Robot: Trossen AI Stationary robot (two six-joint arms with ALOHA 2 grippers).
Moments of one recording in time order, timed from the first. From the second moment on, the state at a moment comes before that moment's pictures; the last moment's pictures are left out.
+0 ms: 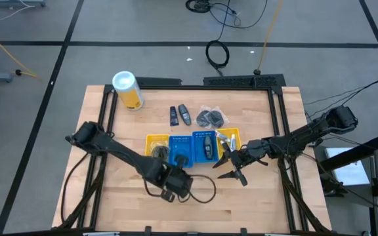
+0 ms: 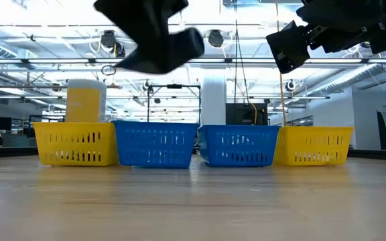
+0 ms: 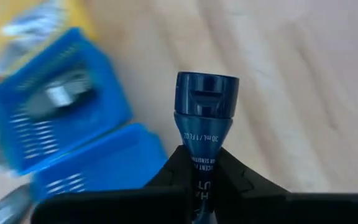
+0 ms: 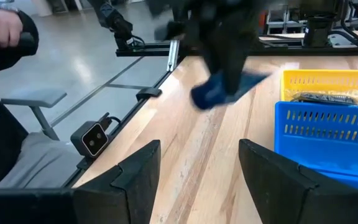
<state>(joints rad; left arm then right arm) -0.43 1.92 1.61 -0.87 -0.28 0.05 0.28 1.27 0.44 0.61 -0.15 0.13</state>
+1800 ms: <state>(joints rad) -0.04 1.82 1.61 -1.00 -0.20 -0.14 0.28 1.27 0.44 0.59 -0.15 0.12</state>
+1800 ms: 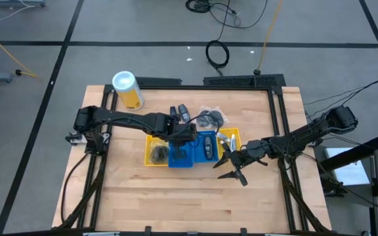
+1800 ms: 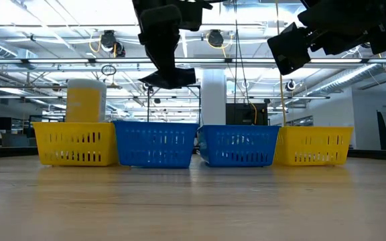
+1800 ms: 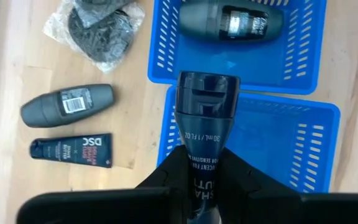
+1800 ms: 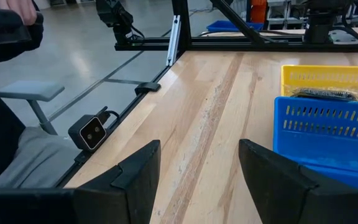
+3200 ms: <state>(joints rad) 0.35 1.83 1.42 -0.90 -0.24 -0.51 0.28 1.27 0.44 0.59 -0.15 0.12</state>
